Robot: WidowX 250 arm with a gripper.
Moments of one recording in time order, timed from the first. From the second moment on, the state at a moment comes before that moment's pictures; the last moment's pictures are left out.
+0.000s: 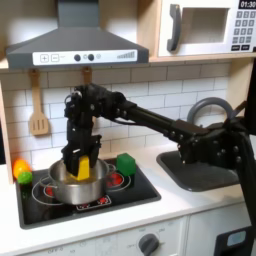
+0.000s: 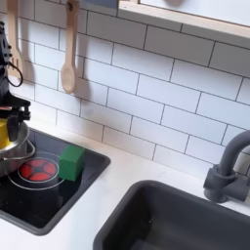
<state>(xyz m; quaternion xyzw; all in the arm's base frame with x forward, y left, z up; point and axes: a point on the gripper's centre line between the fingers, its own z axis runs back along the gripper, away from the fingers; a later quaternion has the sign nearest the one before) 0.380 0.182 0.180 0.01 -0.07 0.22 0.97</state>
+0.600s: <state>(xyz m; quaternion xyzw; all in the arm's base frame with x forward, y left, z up) 0.380 0.173 0.193 -0.02 -0.08 0.21 0.97</state>
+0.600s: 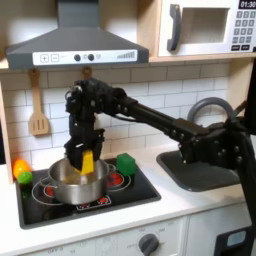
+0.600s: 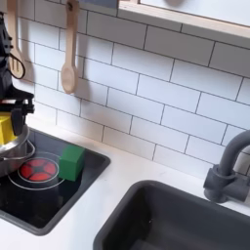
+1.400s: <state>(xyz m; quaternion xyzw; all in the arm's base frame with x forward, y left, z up) 0.371 0.162 0.222 -0.03 -0.11 0.20 0.97</state>
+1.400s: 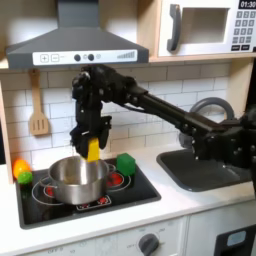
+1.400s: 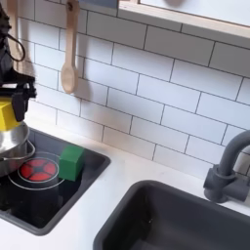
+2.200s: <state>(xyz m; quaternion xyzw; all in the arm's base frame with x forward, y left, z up) 0.341 0.143 0.213 -0.04 -0.10 0.18 0.98</state>
